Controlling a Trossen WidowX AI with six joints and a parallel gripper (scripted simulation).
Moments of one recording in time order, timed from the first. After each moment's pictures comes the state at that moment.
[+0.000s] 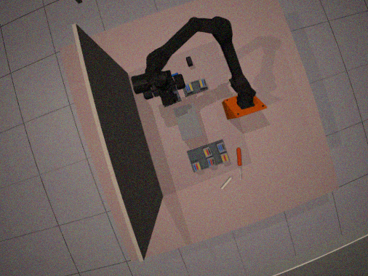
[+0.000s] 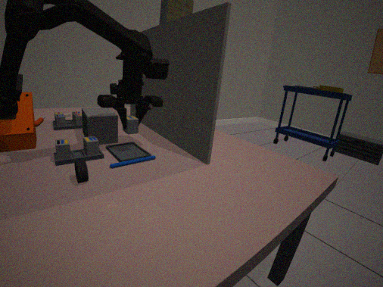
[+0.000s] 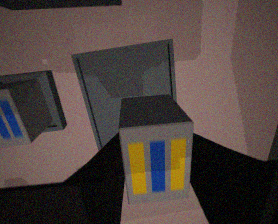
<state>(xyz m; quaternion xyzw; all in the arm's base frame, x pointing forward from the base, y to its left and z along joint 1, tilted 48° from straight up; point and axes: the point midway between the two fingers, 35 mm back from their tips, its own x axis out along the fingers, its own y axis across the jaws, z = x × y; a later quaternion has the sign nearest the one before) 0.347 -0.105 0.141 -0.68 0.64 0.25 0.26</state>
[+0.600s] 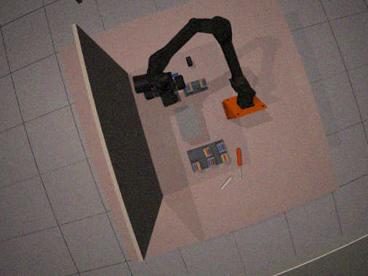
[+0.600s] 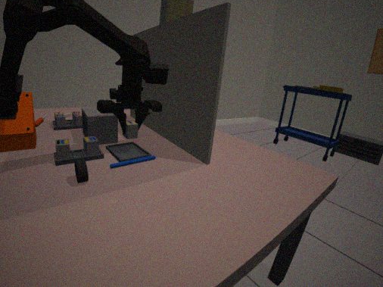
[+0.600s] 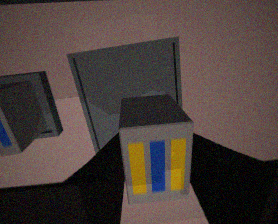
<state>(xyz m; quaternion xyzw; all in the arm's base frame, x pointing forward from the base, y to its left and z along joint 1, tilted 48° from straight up) 0.347 -0.117 0.132 -0.68 0.64 0.25 0.26</state>
